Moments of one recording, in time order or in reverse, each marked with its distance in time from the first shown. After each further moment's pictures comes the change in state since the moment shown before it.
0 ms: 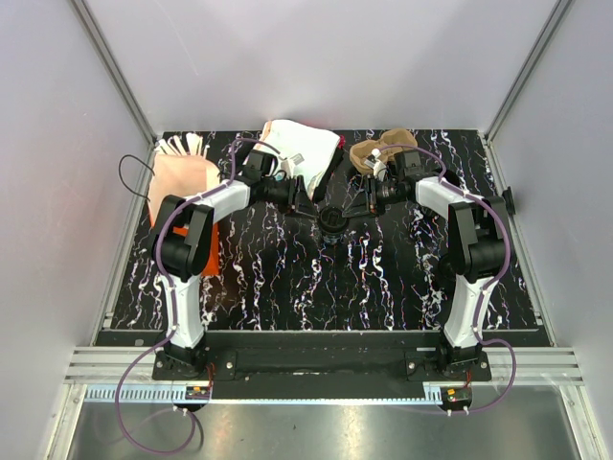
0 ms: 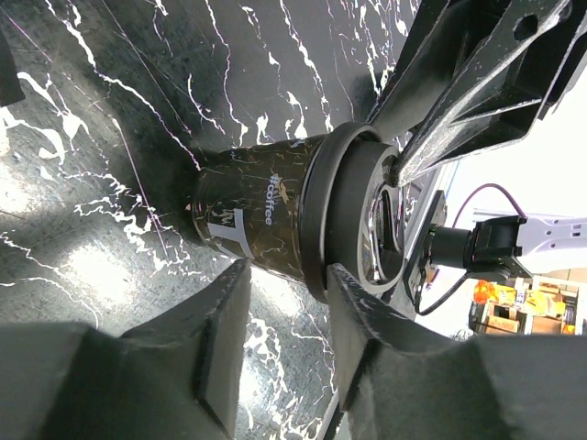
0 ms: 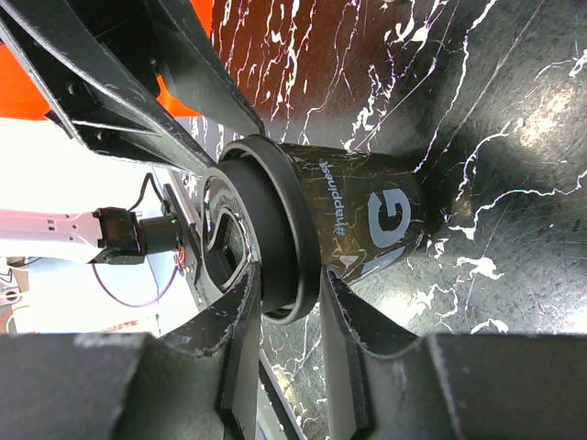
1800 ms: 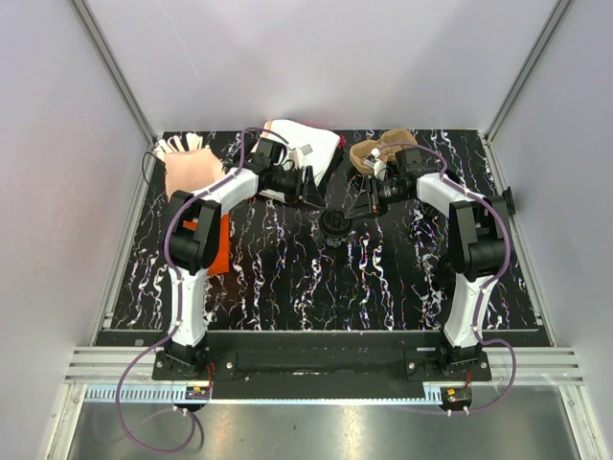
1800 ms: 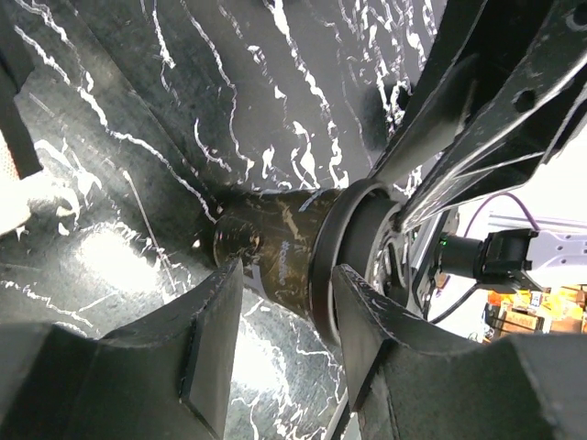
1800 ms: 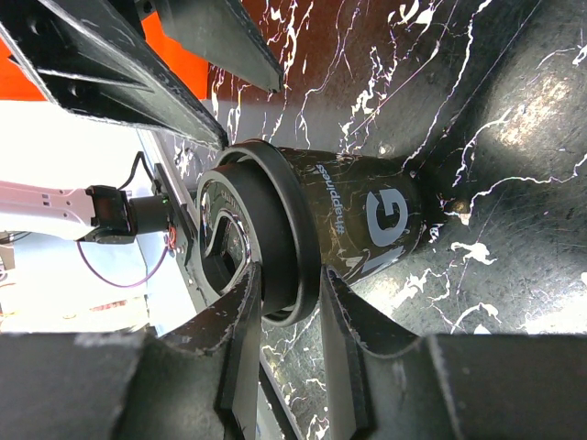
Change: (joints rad) left arm -0.022 0.097 0.223 -0.168 -0.037 0.050; right arm -0.006 0.013 0.051 -0.121 -0.016 -0.115
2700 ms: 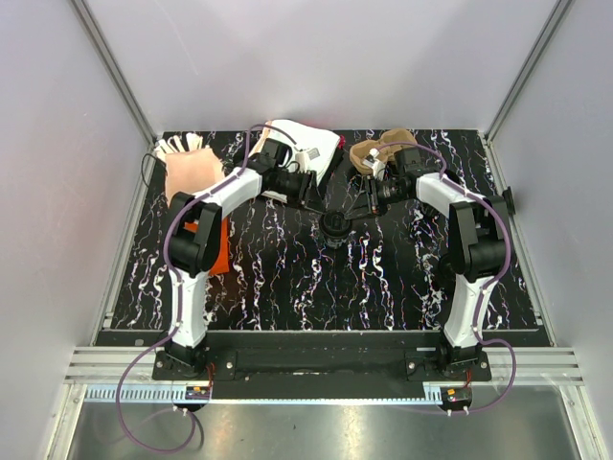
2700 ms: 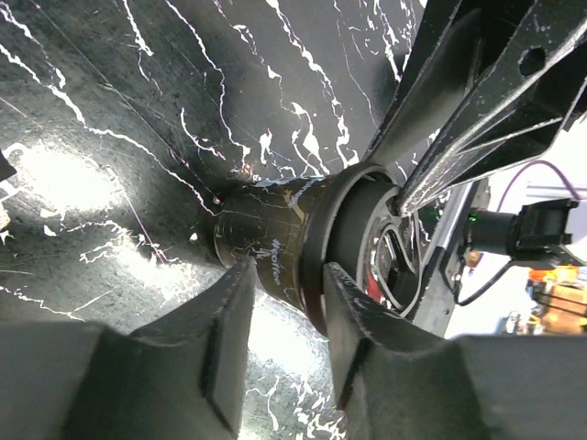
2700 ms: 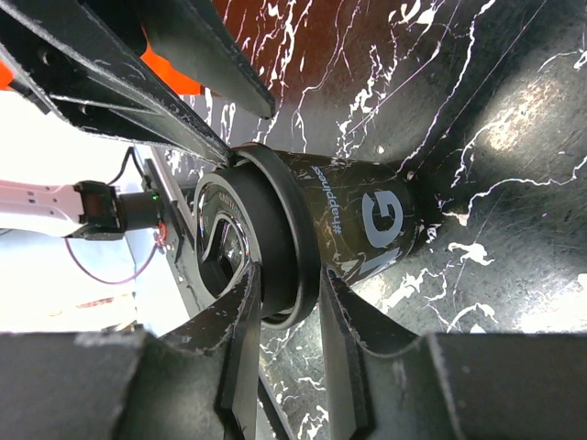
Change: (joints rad) left arm -0.034 -0.011 0.010 -0.074 -0.029 0.131; right arm 0.007 -0.005 0.000 -0.010 0.014 -0.029
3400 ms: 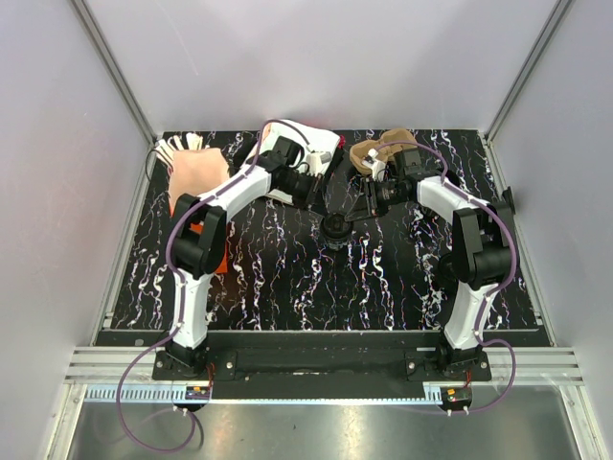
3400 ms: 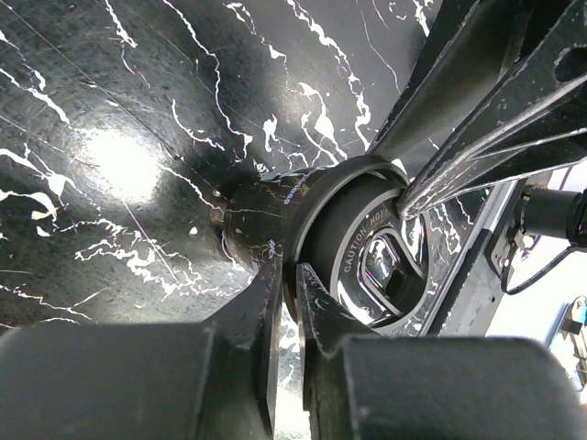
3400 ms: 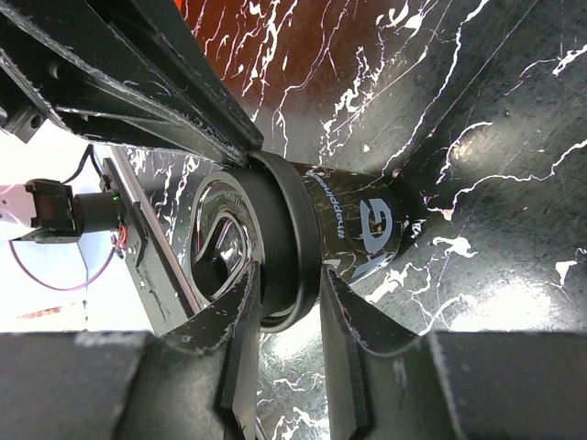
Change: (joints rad) left arm -0.066 0.006 0.079 -0.150 -0.119 0.128; right arm 0.023 -0.072 -0.060 0.039 0.083 -0.042
